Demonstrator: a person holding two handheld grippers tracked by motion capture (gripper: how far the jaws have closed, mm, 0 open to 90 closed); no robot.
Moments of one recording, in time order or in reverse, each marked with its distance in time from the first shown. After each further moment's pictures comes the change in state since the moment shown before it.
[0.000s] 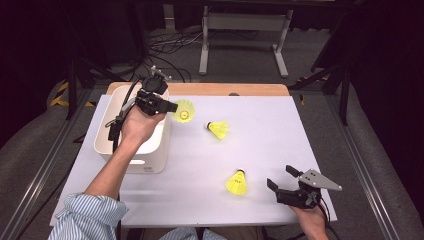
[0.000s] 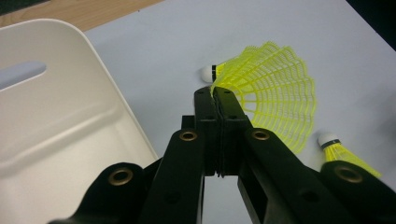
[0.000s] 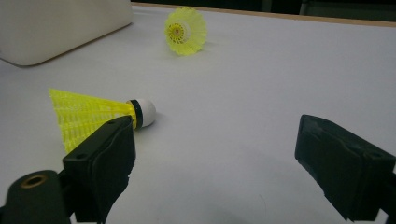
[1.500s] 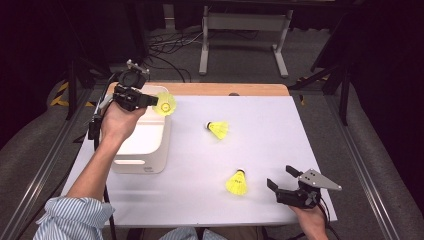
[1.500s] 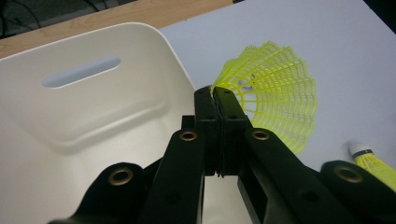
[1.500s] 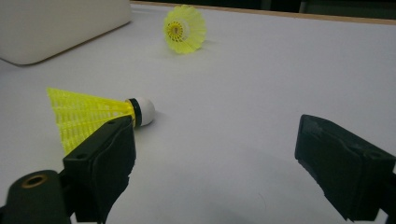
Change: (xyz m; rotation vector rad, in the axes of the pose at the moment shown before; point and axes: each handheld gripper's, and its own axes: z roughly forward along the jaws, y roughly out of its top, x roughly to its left) left arm 0.032 -0.010 -0.029 -0.049 0.095 -0.064; right arm 0.000 0.000 0.001 0.005 -0.003 0.001
